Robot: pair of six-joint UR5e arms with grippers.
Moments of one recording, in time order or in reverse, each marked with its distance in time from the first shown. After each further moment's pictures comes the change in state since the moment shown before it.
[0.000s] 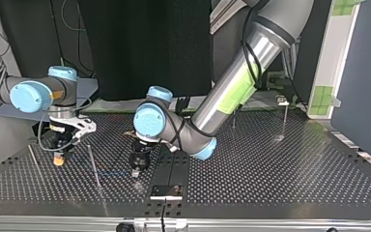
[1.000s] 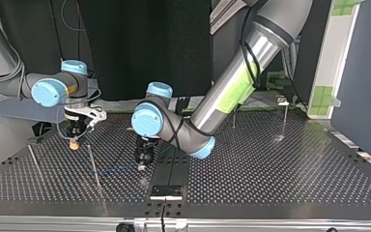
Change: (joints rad) left arm -0.006 -0.001 -0.001 -0.108 -0.056 0.081; right arm 0.007 0.052 0.081 -0.013 0.011 -0.016
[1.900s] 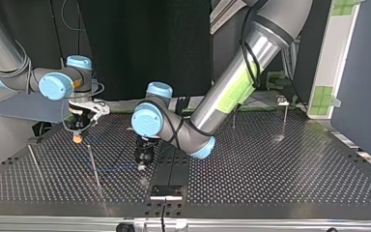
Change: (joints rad) left arm 0.000 0.000 0.000 0.000 0.000 0.006; right arm 0.001 0.007 0.071 -0.074 0.016 0.000
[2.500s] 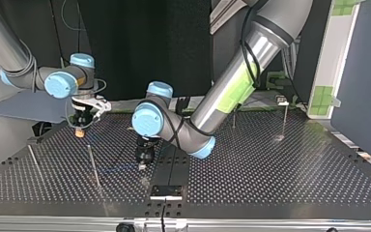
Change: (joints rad) left arm 0.001 0.001 -0.006 -0.001 -0.001 0.000; right arm -0.002 0.028 0.023 -0.002 0.031 -0.008
